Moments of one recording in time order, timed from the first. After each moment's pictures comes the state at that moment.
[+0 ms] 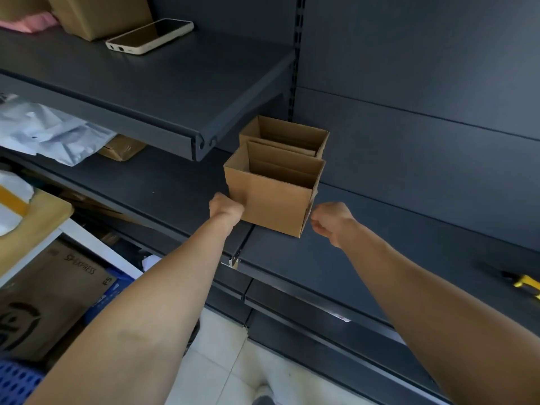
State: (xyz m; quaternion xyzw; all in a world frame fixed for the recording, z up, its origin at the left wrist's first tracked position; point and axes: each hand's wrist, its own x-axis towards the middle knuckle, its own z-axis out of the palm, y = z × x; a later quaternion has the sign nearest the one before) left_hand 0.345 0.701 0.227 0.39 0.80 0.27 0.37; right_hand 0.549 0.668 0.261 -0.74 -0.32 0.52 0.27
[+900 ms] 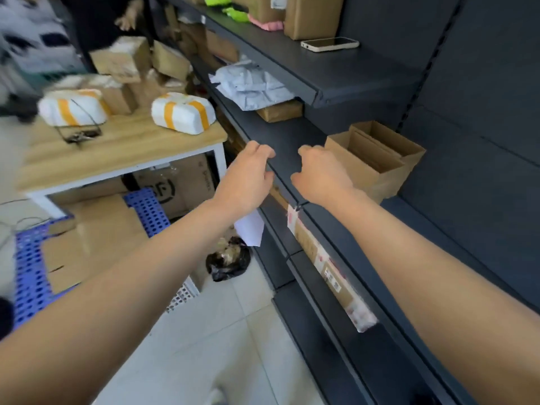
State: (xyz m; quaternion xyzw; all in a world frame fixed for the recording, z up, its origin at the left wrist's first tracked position) left_hand 0.377 0.410 0.364 0.54 0.79 0.29 -0.01; right_hand 0.490 0.502 0.390 -0.36 -0.92 0.11 0.10
